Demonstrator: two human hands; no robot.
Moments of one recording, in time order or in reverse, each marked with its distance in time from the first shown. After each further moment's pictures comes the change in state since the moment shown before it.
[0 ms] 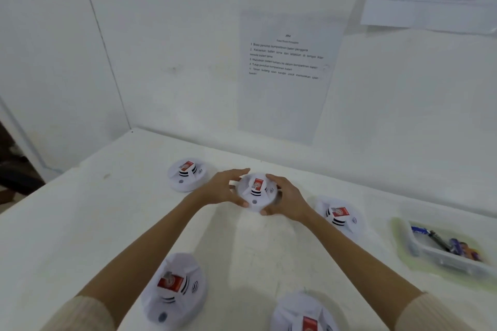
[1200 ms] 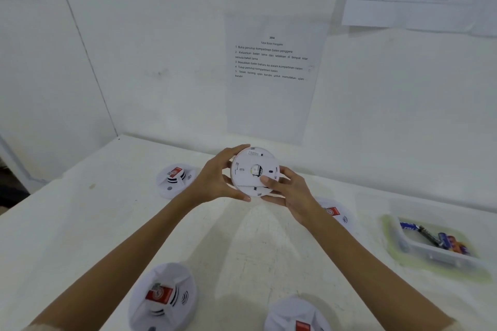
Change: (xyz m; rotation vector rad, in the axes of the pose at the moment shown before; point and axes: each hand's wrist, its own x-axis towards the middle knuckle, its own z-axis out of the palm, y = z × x) left_hand -0.014 0.045 -0.009 -0.096 0.178 0.388; right_hand -0.029 -0.039 -0.033 0.947 0.103 0.182
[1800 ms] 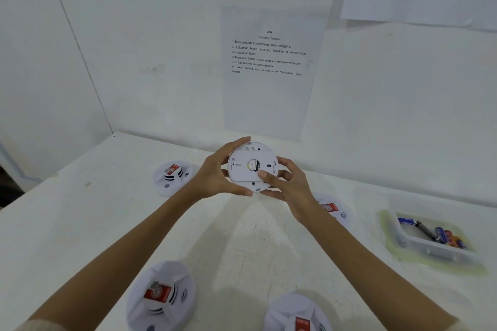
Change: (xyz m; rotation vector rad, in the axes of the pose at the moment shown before) left_hand 0.003 0.003 0.002 -0.051 -0.011 0.004; right_hand -0.006 -0.003 0.007 -0.036 0.079 -0.084
